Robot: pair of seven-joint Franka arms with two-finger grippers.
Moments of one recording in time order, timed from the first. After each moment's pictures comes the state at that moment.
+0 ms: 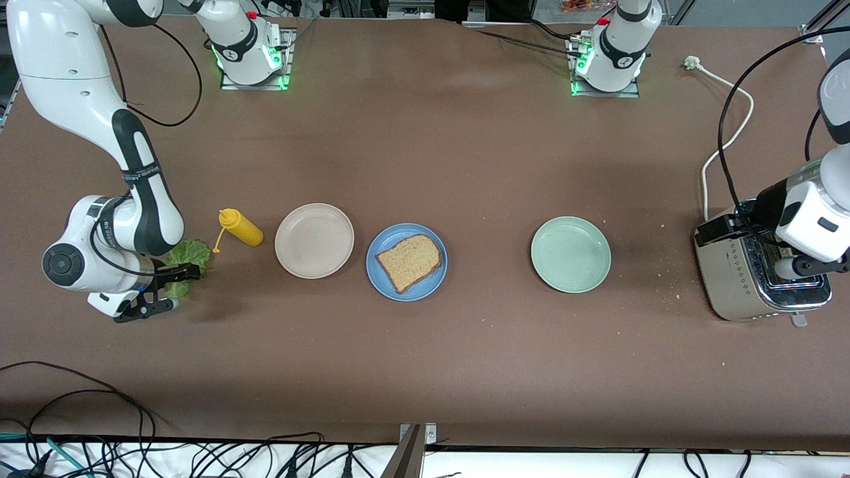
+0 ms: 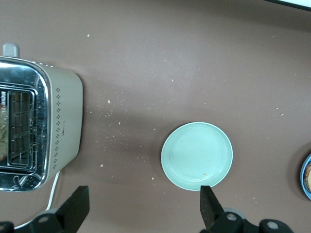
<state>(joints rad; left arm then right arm) -0.01 0.30 -0.01 -1.37 -0.03 1.62 -0.23 -0.03 0.75 -0.08 -1.61 0.00 2.22 -0.37</state>
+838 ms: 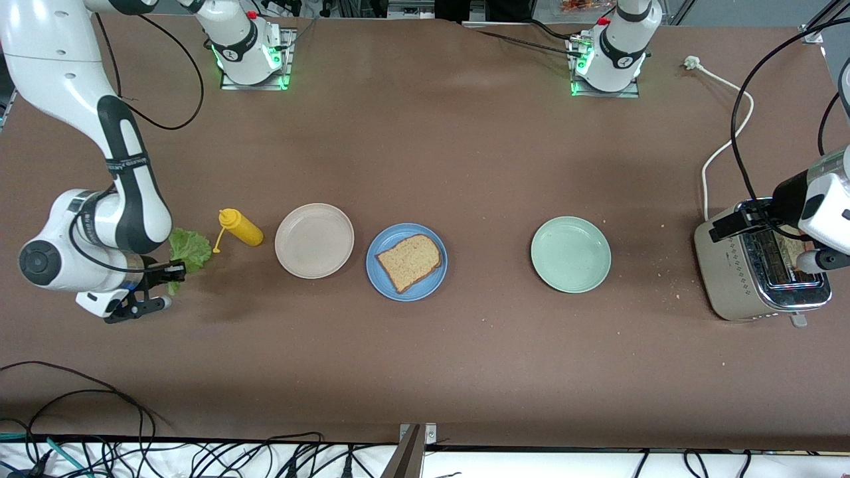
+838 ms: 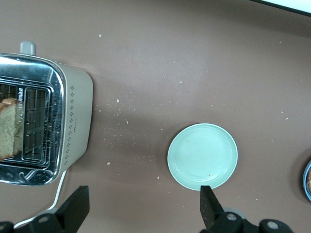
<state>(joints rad) 0.02 0.28 0.00 -1.37 -0.03 1.61 -0.23 -0.03 0.68 -0.07 -1.57 0.06 2.11 -0.41</state>
